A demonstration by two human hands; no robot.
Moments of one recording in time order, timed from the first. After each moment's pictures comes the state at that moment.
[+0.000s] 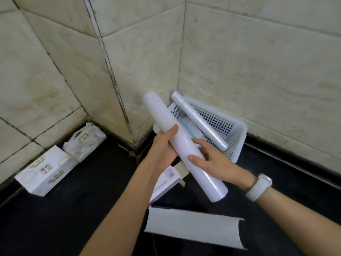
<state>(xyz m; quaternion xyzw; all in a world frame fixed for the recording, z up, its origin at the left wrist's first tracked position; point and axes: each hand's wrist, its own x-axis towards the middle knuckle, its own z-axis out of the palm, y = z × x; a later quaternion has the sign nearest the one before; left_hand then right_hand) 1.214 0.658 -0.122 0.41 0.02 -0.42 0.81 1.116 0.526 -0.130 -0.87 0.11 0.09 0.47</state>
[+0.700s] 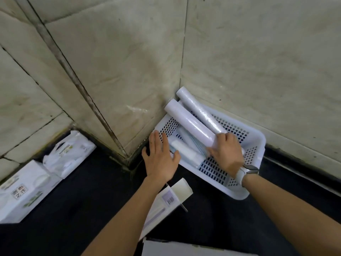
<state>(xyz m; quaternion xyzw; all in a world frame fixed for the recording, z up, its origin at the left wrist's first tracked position) 1.274 0.627 -0.249 0.96 -0.20 -0.09 0.14 1.202 0.437 -0.231 -0.96 0.25 -0.03 0.13</state>
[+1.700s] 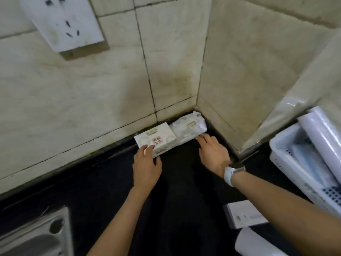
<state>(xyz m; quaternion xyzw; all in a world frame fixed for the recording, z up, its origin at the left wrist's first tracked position) 1.250 0.979 -0.216 0.94 0.11 0.01 0.31 1.296 0.778 -0.204 -0.99 -0.12 0.04 0.11</state>
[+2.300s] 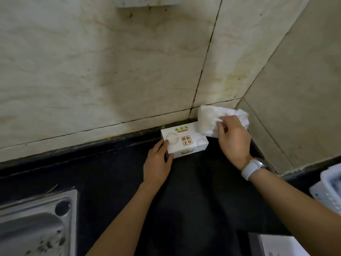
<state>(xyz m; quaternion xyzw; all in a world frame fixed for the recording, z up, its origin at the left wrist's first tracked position) 1.271 1.026 -0.273 0.92 0.13 0.04 0.36 1.359 0.843 -0.200 -0.93 -0.09 -0.20 0.28</state>
